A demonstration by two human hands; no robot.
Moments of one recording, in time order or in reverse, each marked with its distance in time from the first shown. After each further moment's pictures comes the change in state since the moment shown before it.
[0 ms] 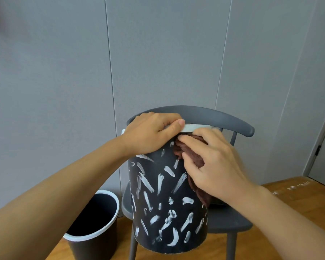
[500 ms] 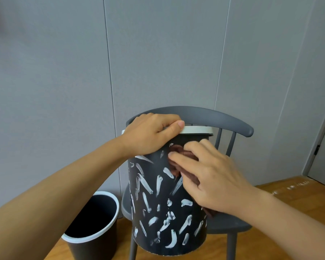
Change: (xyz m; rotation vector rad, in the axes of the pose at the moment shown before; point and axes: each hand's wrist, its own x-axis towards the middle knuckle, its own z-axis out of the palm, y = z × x) left_hand -0.001 -0.001 -0.001 -0.021 -0.008 0.024; right_hand -0.009 -0.005 -0.006 -0.028 -0.212 -0.189
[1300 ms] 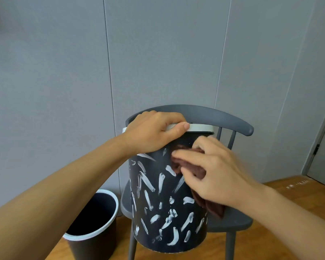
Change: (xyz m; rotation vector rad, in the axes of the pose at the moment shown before) left_hand 0.005 0.001 0.006 0.022 0.014 -0.005; right_hand -0.002 0.008 -0.001 0.111 0.046 0.086
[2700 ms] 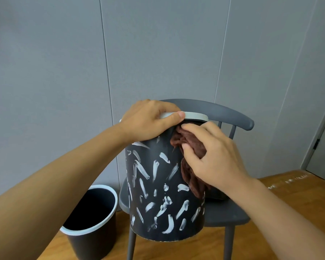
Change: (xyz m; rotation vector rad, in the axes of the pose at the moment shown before) left_hand 0.011 -0.013 0.002 -0.020 0.024 -0.109; right_hand 0.008 0.012 0.020 0.049 0.212 0.241
